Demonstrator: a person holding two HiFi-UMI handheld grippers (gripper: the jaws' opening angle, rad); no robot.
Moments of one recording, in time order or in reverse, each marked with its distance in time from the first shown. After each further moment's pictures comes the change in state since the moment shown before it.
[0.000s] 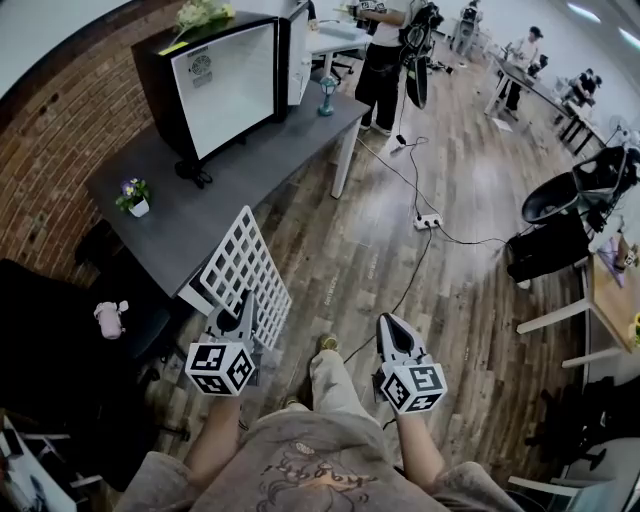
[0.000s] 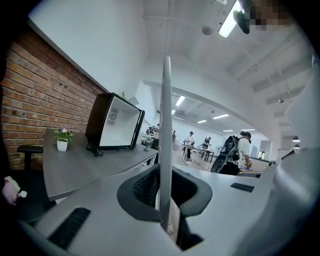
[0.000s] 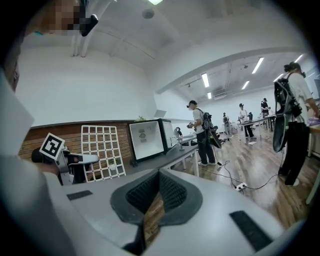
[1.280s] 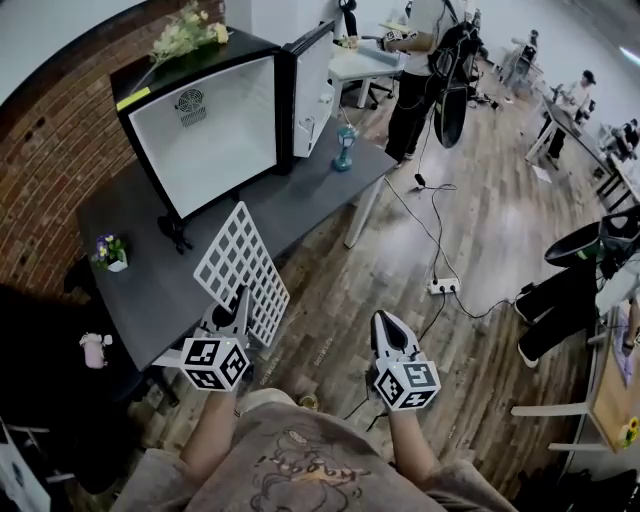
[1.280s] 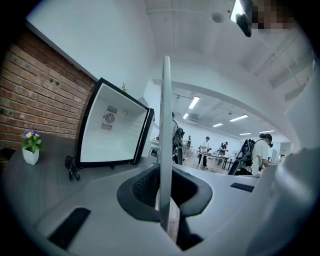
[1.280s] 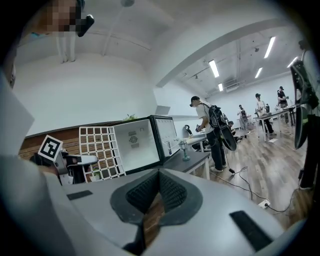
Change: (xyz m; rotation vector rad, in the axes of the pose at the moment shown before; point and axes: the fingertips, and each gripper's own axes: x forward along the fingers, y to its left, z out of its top) left arm 0.282 0.052 0.093 -0.027 -0.071 0.151; right arm 0.295 -0.150 0.108 0.005 0.019 0.161
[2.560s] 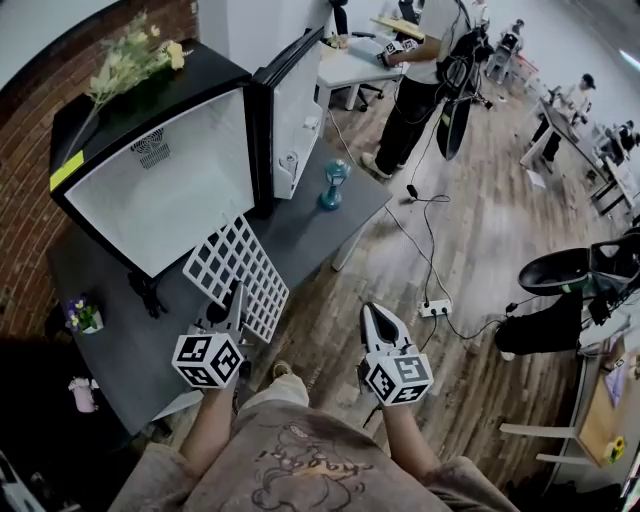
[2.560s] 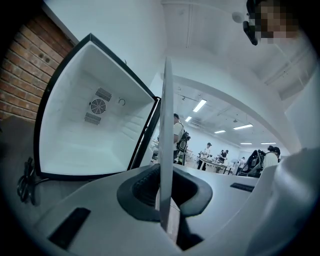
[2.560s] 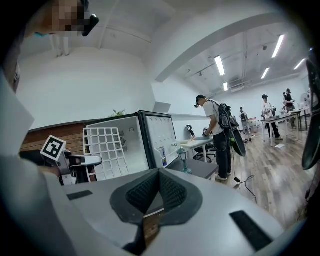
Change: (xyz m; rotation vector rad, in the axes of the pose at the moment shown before) left arm 0.200 0.055 0.054 -0.108 -0.005 -0.028; right arm 0.190 -0.062 0.075 -0.042 0.018 0.013
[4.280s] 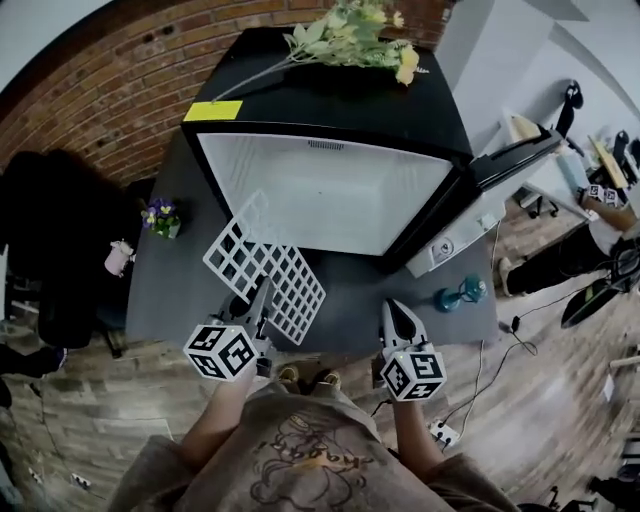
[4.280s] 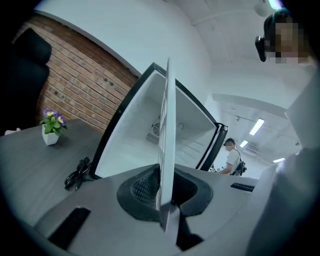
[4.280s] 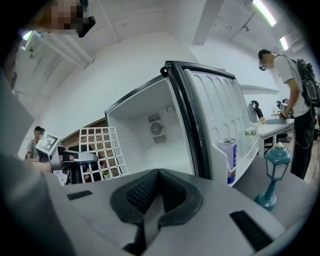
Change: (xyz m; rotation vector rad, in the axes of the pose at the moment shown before) left arm -0.038 0.122 0.039 -0.278 -0.266 0.575; right arm 0.252 0.103 0.015 -0.117 0.205 0.672
